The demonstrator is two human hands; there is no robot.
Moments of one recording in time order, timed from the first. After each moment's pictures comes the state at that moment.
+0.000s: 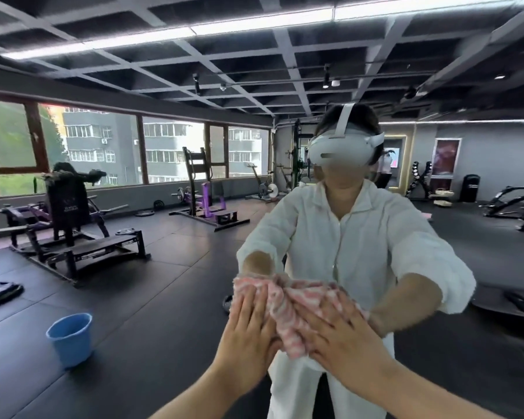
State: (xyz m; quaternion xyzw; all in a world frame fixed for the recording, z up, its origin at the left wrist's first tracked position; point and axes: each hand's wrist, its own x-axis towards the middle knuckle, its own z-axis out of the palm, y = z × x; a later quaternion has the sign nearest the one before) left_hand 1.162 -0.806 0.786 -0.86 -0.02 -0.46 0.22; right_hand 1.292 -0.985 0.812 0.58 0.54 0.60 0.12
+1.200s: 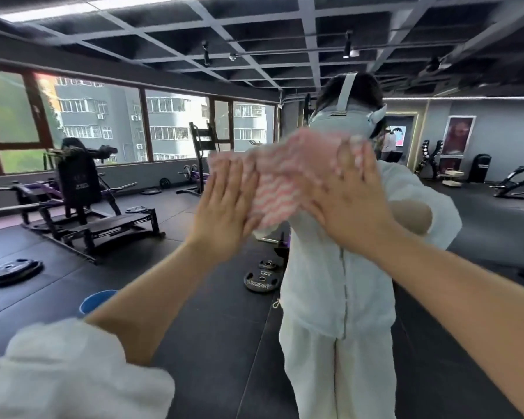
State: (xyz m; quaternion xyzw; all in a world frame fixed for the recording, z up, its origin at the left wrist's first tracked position) left_hand 1.054 -0.575 0.926 -0.82 -0.06 -0.51 0.26; right_hand 1.184 -0.780 0.970 0.64 0.47 0.61 0.01
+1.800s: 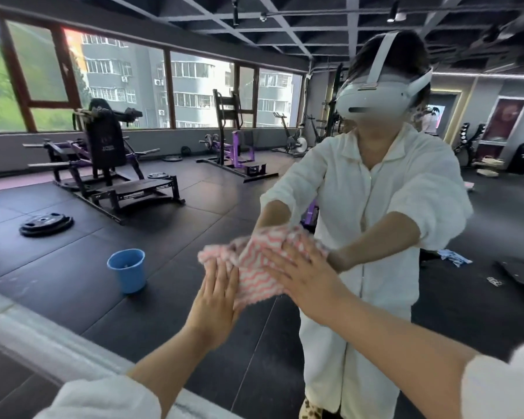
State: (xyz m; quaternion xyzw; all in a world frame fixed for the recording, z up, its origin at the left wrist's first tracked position) left_hand 0.987 -0.553 0.695 -0.90 -0.18 -0.37 0.13; right_hand 1.134 -0.722 0.805 0.61 0.59 0.46 0.25
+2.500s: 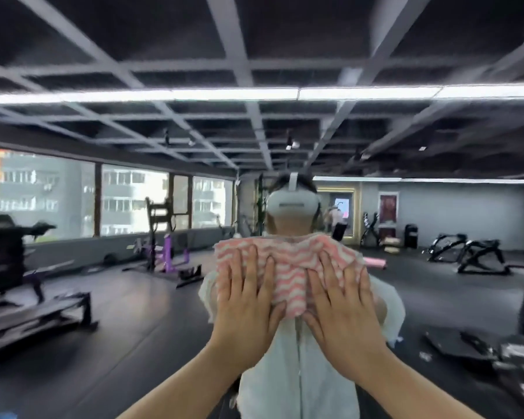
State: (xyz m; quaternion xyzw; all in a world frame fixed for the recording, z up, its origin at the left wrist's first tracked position) left_hand 1.139 -0.732 0.944 -0.85 -0.06 -0.51 0.13; right_hand 1.219 -0.902 0.948 0.76 0.37 0.53 -0.07
